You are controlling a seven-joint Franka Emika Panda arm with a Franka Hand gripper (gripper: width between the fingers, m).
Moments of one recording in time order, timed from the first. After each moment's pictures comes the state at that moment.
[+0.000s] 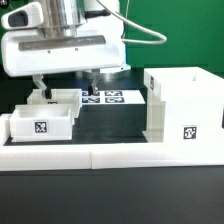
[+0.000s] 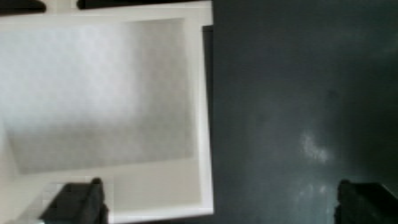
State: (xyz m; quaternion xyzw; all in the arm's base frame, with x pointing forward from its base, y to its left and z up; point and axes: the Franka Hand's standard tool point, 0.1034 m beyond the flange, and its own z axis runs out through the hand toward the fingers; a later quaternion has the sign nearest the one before) arm 0.523 -0.089 0.061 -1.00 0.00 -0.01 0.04
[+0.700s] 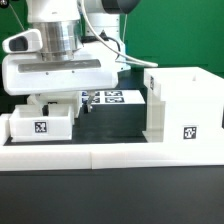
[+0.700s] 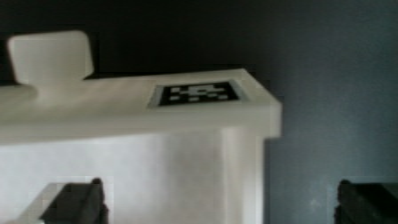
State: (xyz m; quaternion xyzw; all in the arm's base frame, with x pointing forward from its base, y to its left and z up) arm 0.501 -0.097 0.025 -1.00 0.01 -0.02 0.02
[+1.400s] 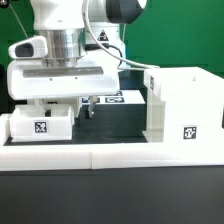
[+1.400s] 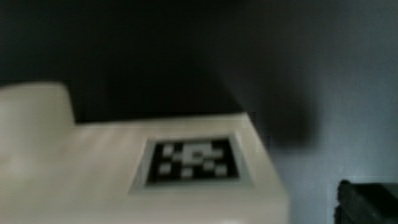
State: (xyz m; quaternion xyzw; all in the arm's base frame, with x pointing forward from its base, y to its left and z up) arm 0.491 -0.098 0.012 -1.00 0.01 -0.01 0.01
